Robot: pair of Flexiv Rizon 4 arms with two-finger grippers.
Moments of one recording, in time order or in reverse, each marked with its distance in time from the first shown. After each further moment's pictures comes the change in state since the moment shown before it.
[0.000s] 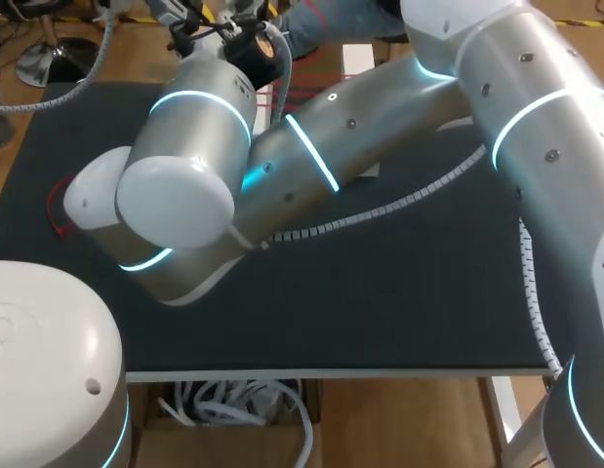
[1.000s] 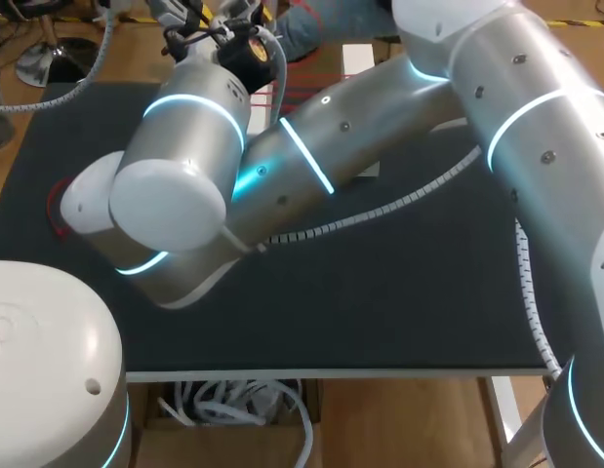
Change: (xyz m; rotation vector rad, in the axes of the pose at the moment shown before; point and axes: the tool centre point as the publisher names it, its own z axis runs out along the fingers) left arm 0.000 0.000 0.000 0.000 0.000 0.000; right arm 0.002 0.010 0.001 -0.001 0.006 -0.014
